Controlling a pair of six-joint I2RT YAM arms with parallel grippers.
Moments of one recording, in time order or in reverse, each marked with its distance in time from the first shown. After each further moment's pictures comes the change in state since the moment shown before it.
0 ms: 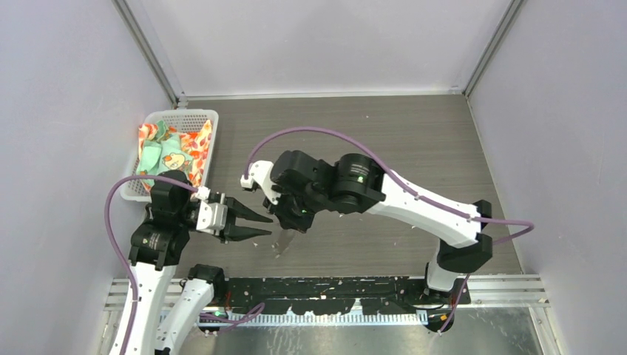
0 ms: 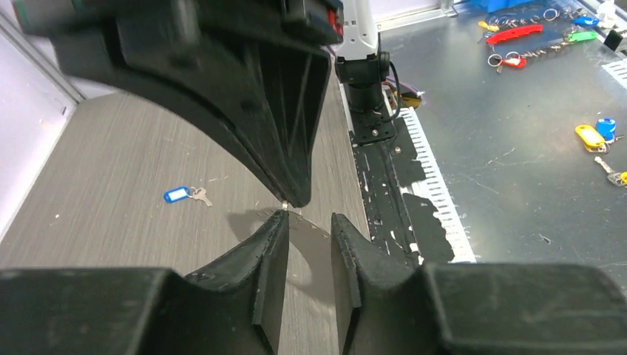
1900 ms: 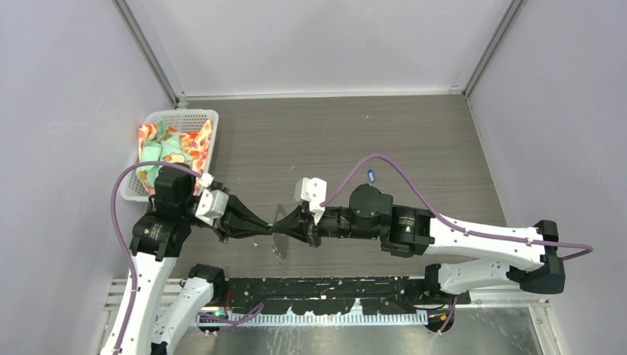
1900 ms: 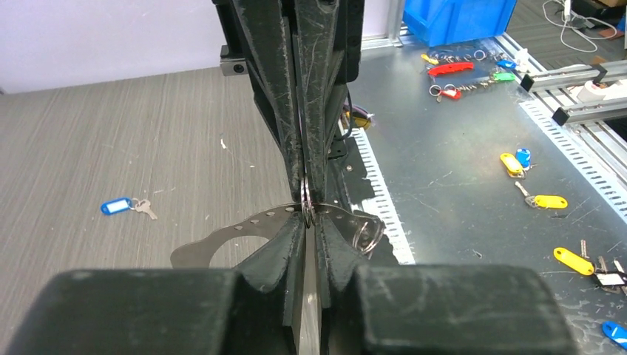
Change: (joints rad) left arm -0.038 0.059 0.025 0.001 0.070 -0.123; right arm 0.032 -0.536 -0.978 1.199 -0.061 -0.076
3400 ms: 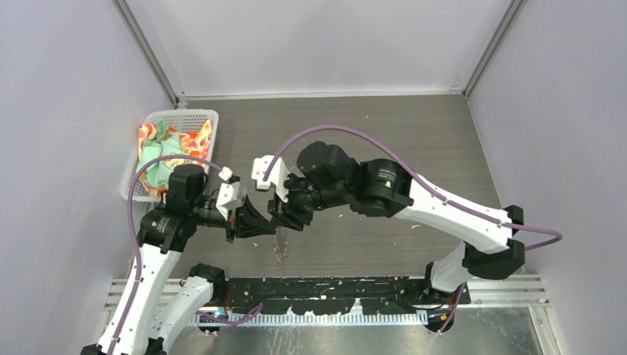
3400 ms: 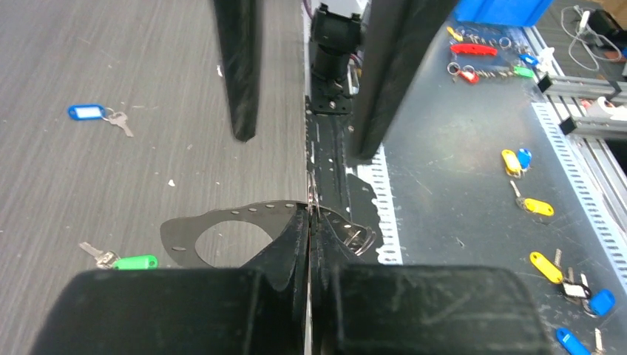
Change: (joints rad) left arm -0.036 0.029 -0.039 -0.067 -0.208 -0.079; right arm -0.058 0.335 0.699 -0.784 -0.055 -0.130
